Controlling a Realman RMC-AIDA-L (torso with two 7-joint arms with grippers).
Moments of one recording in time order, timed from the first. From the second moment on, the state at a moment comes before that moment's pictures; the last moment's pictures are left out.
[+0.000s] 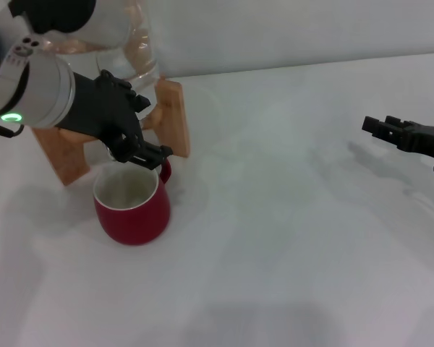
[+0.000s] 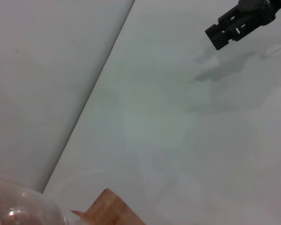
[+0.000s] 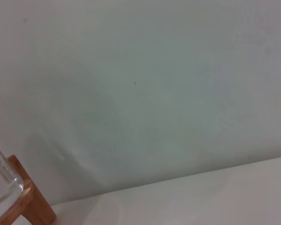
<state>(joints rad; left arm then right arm) -0.71 -2.08 1.45 1.58 -0.63 -1.50 0.90 0.22 1.88 1.68 0.66 -0.87 0.88 -1.63</state>
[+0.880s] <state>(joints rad) -0.71 -2.08 1.45 1.58 -0.63 -1.53 0.90 0.23 1.87 1.68 0.66 -0.87 0.88 -1.63</state>
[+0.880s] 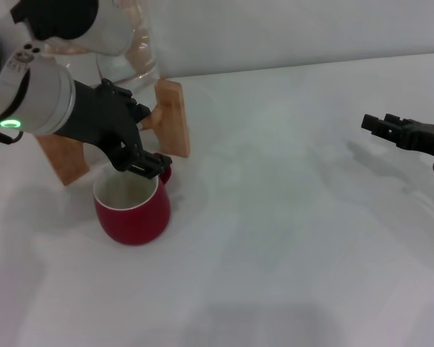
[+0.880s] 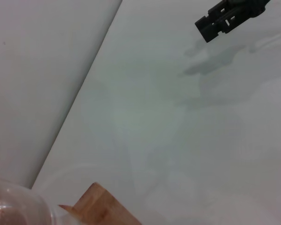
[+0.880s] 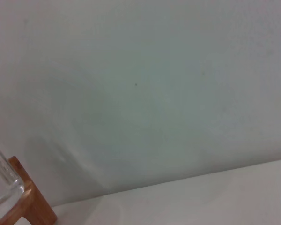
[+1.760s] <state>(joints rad) -0.63 -2.08 1.53 1.74 -0.63 -1.54 0.86 0.24 1.87 1.71 0.65 -0.87 0.88 -1.63</state>
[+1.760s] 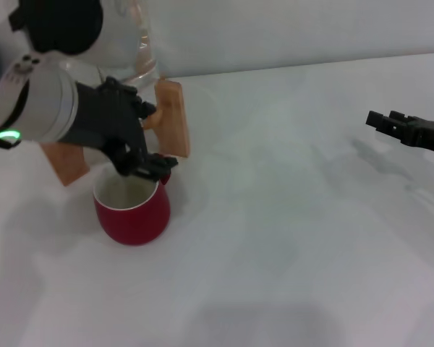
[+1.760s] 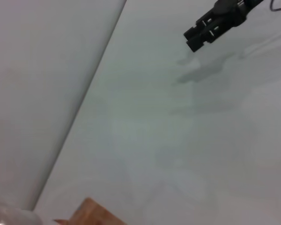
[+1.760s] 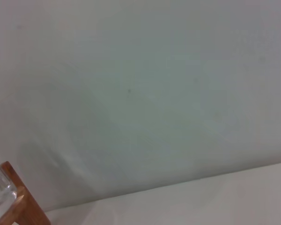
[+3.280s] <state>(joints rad) -0.51 -2.08 1.57 1.82 -0.56 -1.55 0.84 0.25 1.87 1.71 0.65 -0.87 0.89 -1.62</state>
